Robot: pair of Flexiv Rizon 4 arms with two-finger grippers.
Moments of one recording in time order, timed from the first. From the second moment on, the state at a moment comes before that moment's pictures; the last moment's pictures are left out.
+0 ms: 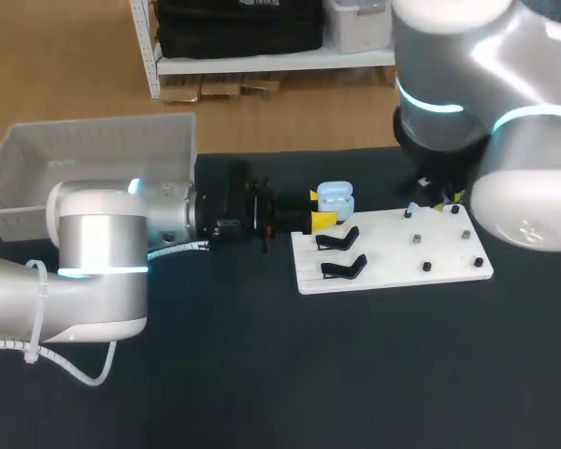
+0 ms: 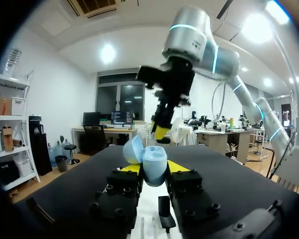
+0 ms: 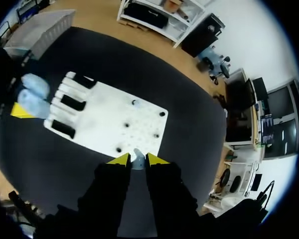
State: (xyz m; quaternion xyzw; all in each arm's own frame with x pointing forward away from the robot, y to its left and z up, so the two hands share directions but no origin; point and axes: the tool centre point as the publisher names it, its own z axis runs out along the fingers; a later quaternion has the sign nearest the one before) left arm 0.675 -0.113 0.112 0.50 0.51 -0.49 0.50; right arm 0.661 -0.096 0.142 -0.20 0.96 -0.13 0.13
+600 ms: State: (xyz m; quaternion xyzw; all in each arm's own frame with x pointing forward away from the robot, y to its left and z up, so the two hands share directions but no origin) left arm 0.675 -0.113 0.112 0.50 0.51 -0.49 0.50; right arm 0.627 0.005 0.182 -0.23 0.96 -0.10 0.12
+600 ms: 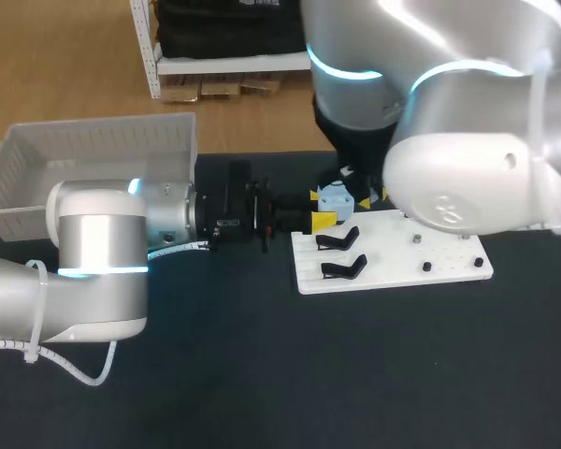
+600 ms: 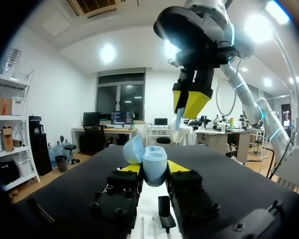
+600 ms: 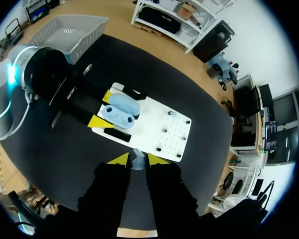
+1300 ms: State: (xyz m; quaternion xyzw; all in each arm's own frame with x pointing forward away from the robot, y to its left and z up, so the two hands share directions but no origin) left arm 0.675 -0.113 0.112 0.50 0.51 -0.49 0.50; right arm 0.630 0.030 0.199 -0.08 0.98 -0.11 0.13
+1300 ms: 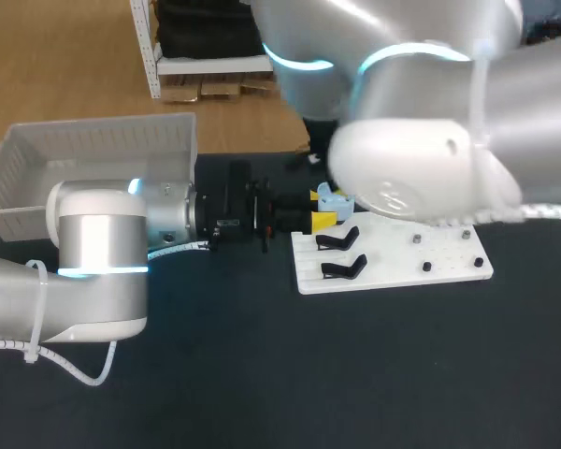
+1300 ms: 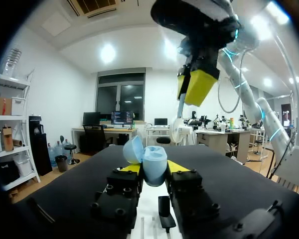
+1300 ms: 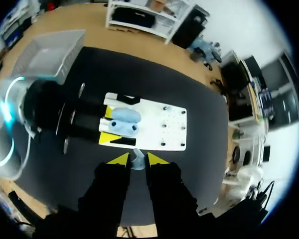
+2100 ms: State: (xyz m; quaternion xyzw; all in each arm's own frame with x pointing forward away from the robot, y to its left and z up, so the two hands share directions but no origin) left arm 0.675 -0.113 0.112 0.50 0.51 -0.49 0.50; right arm 0.642 0.016 0.192 0.16 0.99 -0.02 0.03
